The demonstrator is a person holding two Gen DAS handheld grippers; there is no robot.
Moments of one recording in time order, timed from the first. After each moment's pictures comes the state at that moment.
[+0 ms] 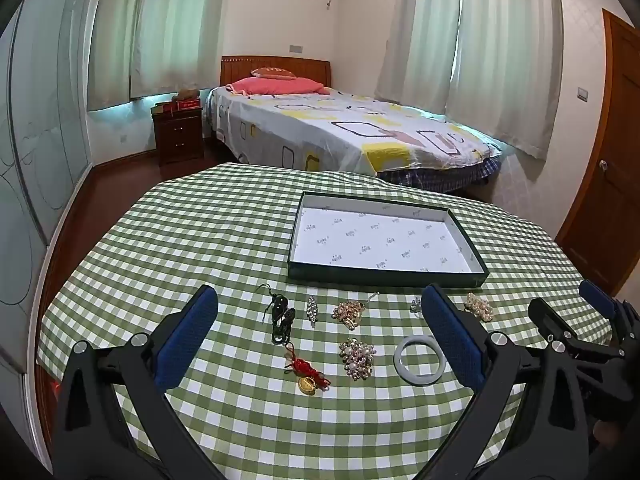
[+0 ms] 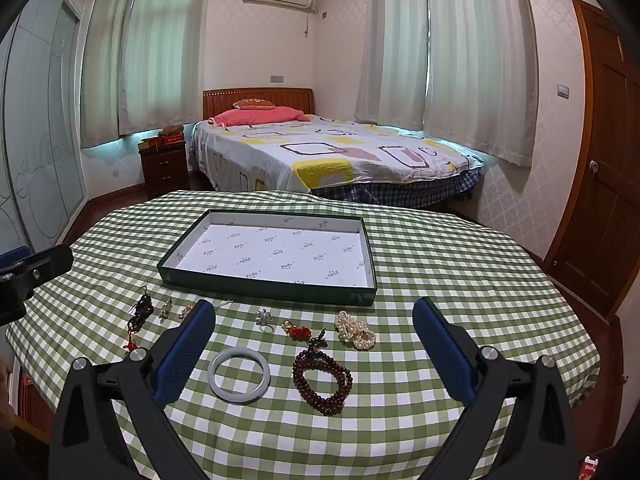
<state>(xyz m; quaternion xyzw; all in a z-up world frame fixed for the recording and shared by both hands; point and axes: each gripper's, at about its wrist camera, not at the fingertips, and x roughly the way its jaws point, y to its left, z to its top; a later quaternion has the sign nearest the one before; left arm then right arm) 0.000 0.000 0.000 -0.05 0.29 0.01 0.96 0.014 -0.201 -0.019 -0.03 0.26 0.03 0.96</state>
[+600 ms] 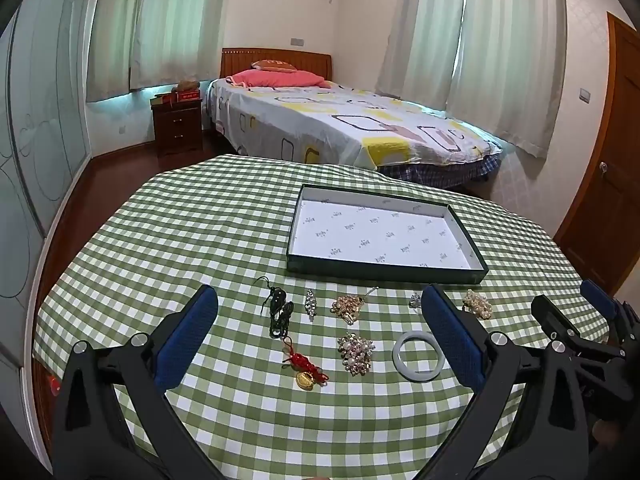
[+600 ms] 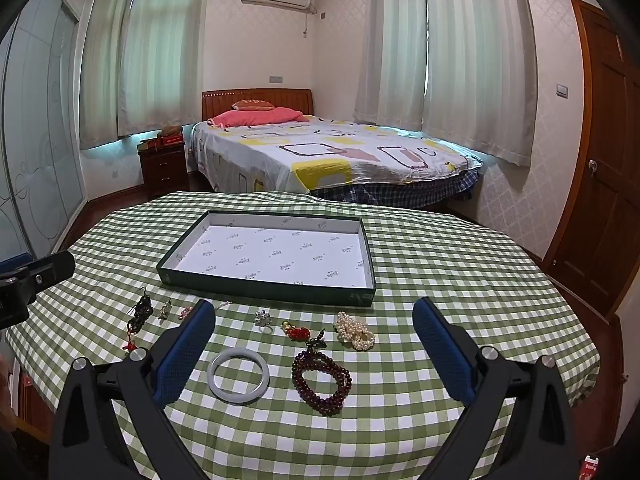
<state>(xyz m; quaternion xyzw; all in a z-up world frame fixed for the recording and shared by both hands) -0.001 -0.001 -0.007 -0.06 0.30 0.01 0.95 0.015 -0.200 -0.021 -0.02 0.26 0.03 0.96</state>
